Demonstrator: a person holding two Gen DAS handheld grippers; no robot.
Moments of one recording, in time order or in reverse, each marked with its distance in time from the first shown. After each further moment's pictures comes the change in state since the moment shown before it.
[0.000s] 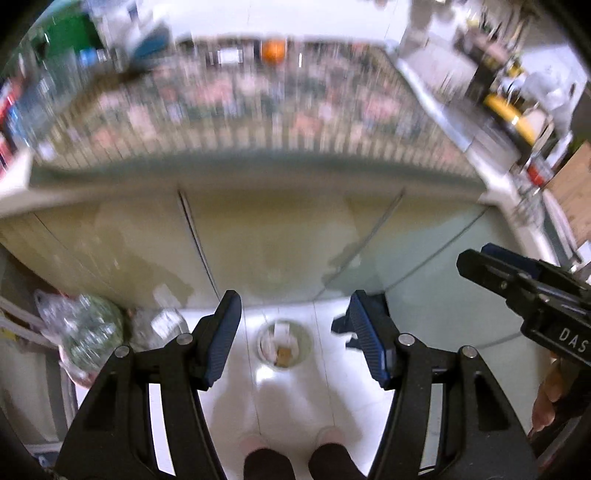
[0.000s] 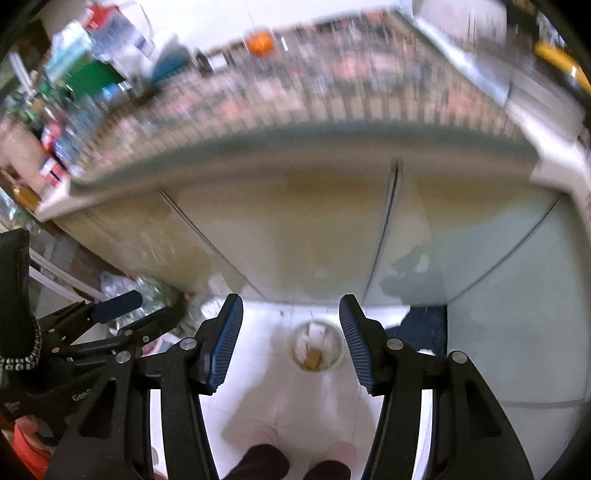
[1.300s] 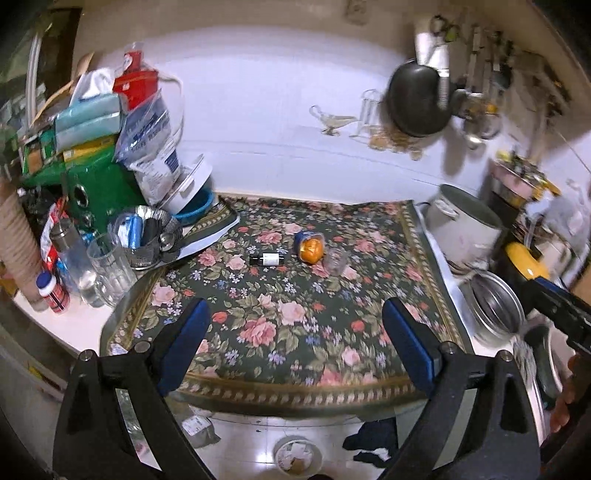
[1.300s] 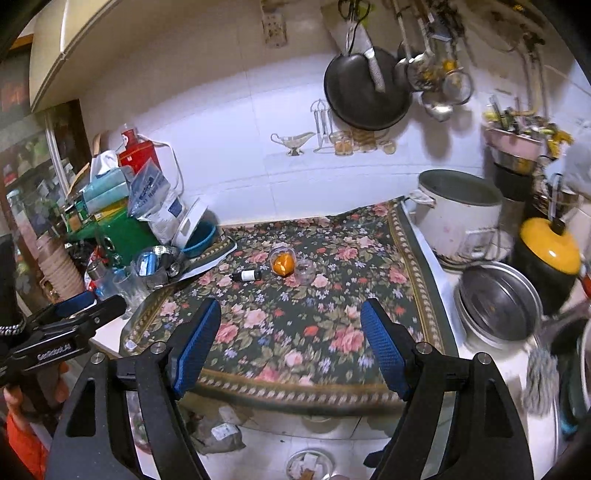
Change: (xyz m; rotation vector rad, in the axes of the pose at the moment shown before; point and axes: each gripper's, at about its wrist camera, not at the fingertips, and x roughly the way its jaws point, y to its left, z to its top) left arm -0.099 0.008 0.231 -0.093 -0.348 0.143; right arm -0.138 0.012 0.201 -0.072 -0.383 0.027
